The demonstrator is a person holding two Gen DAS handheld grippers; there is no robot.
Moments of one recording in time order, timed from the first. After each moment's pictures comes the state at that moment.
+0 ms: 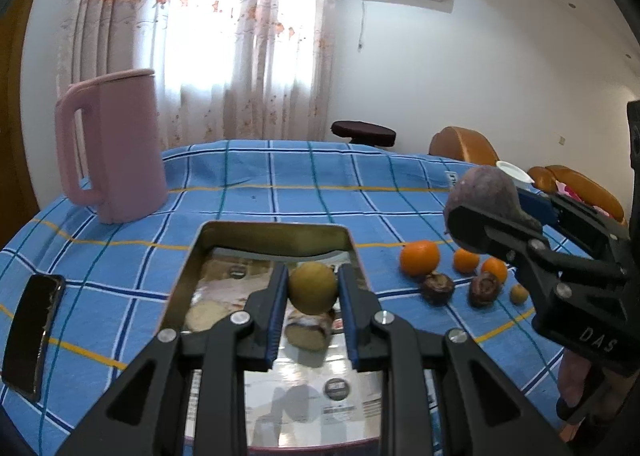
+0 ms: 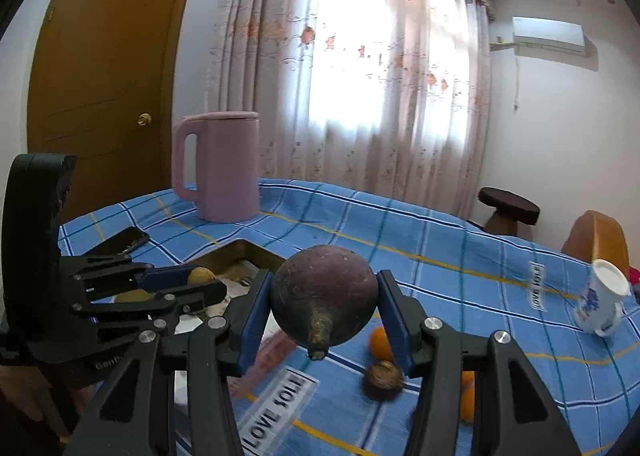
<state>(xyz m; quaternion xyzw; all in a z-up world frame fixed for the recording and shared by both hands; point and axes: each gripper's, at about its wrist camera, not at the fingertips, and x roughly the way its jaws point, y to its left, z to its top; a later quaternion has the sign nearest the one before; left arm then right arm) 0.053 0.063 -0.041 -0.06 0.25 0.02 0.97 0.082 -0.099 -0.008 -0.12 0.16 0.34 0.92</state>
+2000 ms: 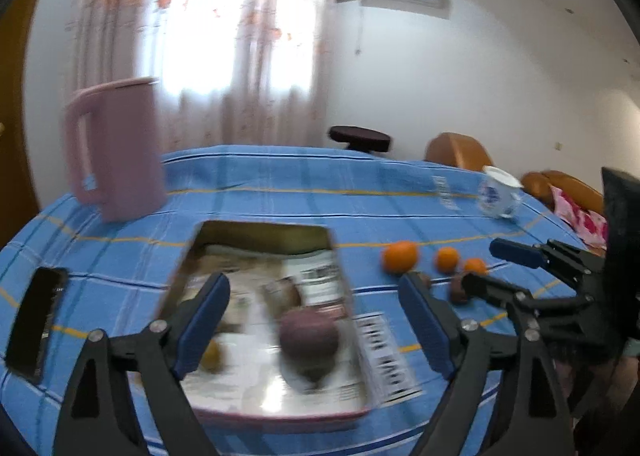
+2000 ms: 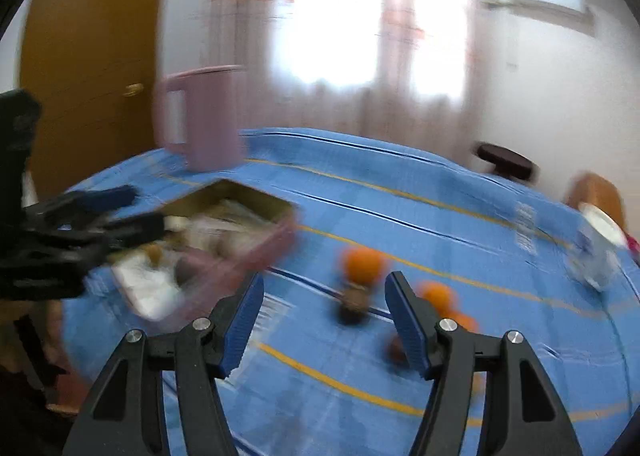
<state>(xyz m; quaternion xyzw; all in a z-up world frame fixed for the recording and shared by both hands) 0.037 0.037 -0.031 -0.06 0.24 0.00 0.97 0.093 -0.160 -0.035 -0.12 0.25 0.30 0.91</state>
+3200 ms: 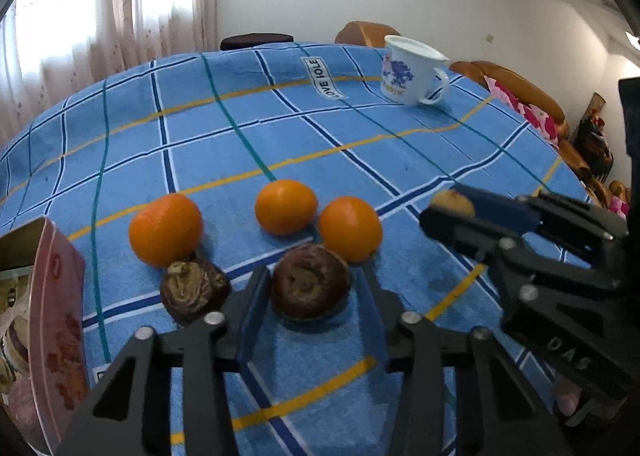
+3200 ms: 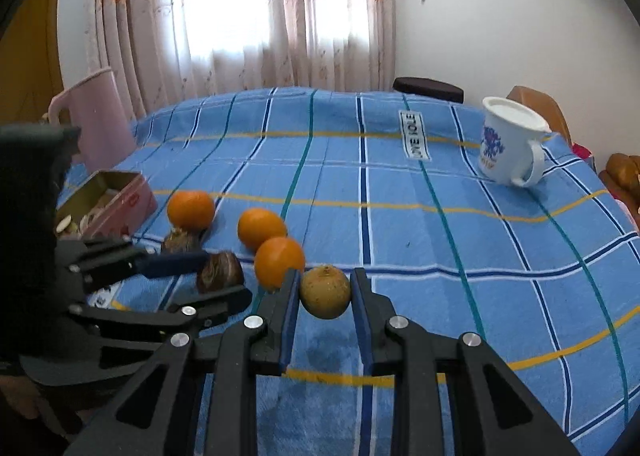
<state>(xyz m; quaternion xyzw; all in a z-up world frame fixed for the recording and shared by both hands) 0.158 -0.115 -0.082 0.01 0.41 -0.15 0.90 0.147 -0.252 -0.059 -0.06 0.33 0.19 0.92</state>
